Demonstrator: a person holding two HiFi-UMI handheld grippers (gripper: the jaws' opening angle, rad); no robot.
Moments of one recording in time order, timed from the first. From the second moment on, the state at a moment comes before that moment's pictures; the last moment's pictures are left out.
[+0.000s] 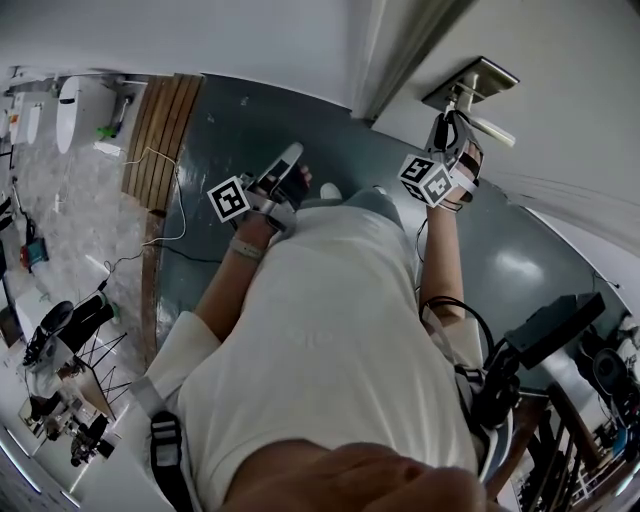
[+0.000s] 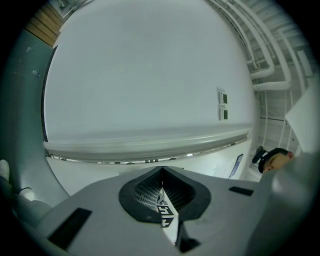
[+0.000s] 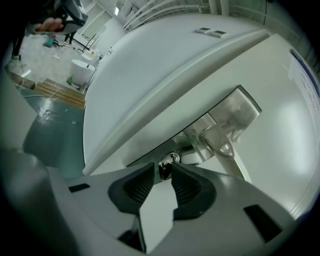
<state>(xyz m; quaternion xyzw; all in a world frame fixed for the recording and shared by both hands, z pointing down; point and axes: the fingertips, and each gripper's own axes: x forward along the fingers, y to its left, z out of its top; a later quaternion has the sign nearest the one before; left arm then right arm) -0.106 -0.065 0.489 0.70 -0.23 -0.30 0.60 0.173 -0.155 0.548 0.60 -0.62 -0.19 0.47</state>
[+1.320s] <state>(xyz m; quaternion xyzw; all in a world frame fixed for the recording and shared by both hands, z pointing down) -0.109 -0.069 0.492 0.69 -0.23 -0.31 0.61 0.190 -0.158 0.539 0.70 -0.69 0.12 0.14</state>
